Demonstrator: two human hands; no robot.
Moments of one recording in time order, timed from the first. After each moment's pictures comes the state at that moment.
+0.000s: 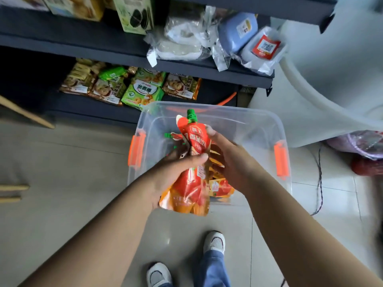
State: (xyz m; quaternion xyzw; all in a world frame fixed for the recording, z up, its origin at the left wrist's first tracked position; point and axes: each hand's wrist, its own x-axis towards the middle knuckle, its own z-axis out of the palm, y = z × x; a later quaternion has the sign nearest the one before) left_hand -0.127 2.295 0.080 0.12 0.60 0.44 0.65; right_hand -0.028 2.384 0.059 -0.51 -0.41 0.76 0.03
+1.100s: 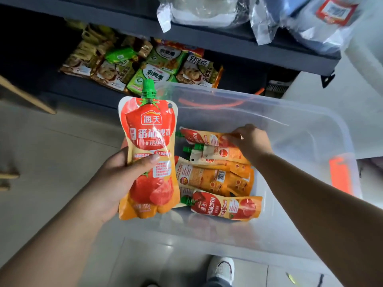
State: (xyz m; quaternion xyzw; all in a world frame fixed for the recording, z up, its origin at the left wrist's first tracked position) left_hand -0.186 2.257 -0.031 0.05 0.69 0.56 0.45; right_hand -0.056 2.482 -0.116 -0.44 -0.85 0.28 -0.02
